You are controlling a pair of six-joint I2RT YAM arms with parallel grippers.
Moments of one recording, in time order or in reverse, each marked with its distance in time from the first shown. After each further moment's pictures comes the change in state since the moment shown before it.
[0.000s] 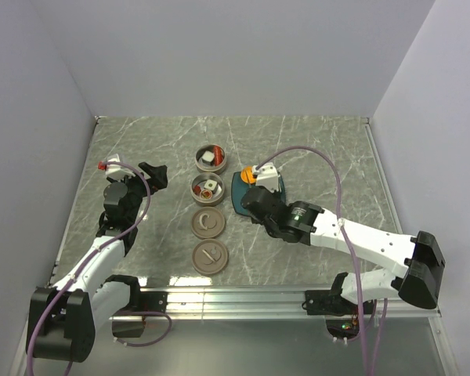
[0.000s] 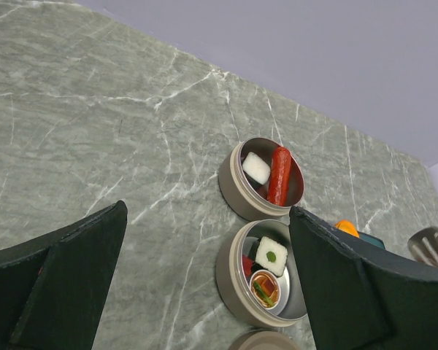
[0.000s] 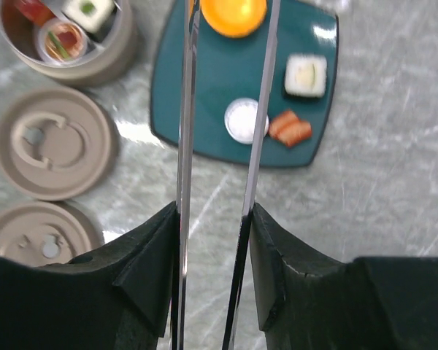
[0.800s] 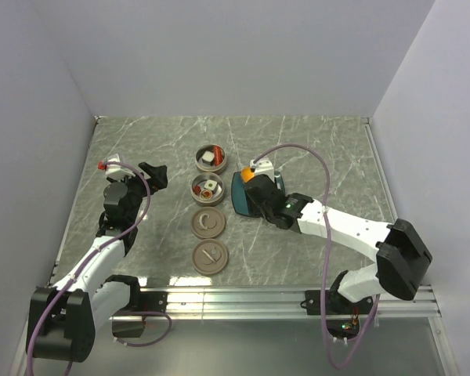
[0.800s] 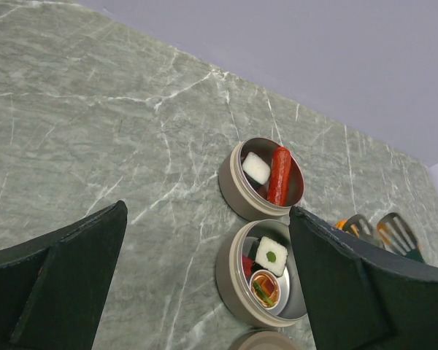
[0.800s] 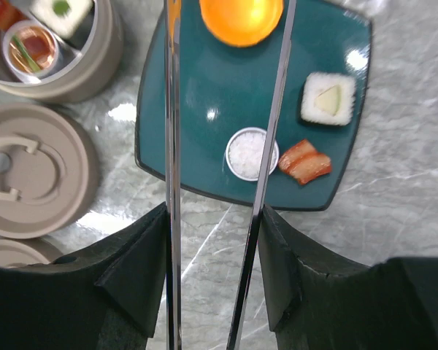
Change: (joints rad) left arm 0.000 0.000 0.000 0.000 0.000 0.000; right arm -0.177 0.118 -0.059 0.242 -0.183 -0.141
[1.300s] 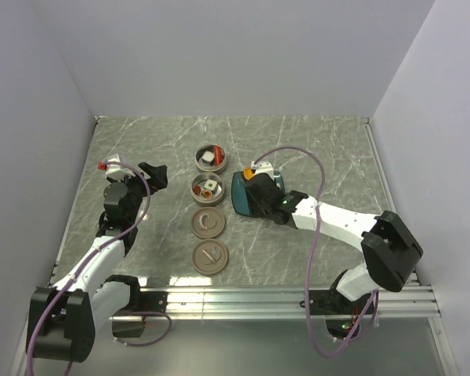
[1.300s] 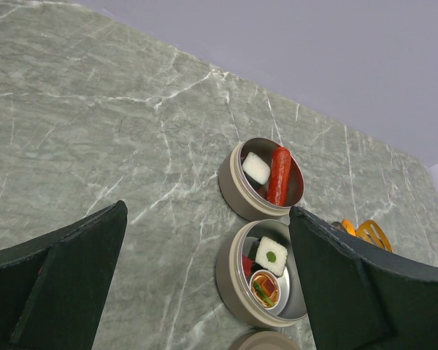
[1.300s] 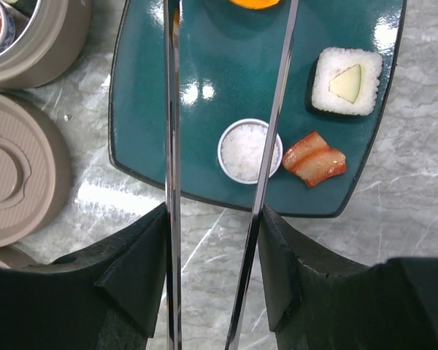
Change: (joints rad) left arm 0.000 0.000 0.000 0.000 0.000 0.000; right arm -0.063 0.090 -0.029 0.043 -0.094 -0.003
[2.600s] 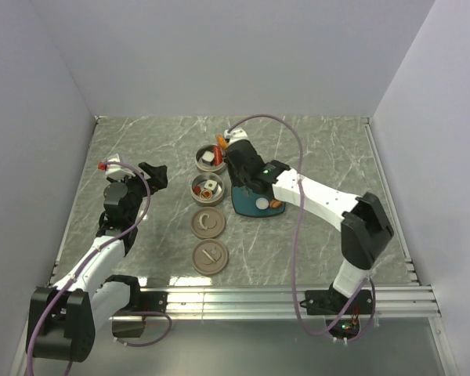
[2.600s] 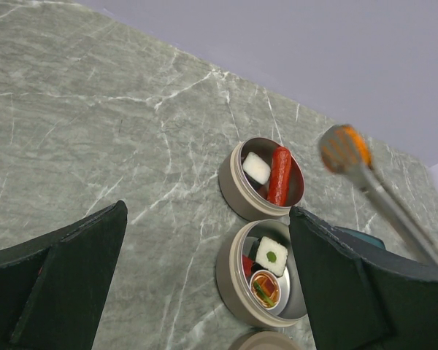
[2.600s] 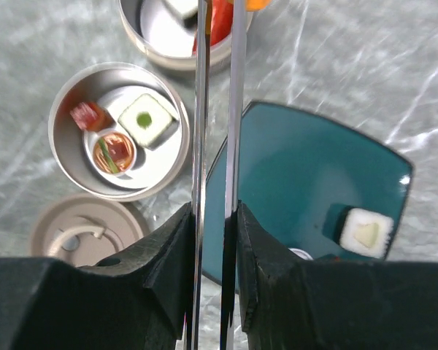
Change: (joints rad) left arm 0.000 0.002 0.000 0.001 0.000 0.000; right arm -0.012 0.215 0.446 -0.058 -0.060 -0.162
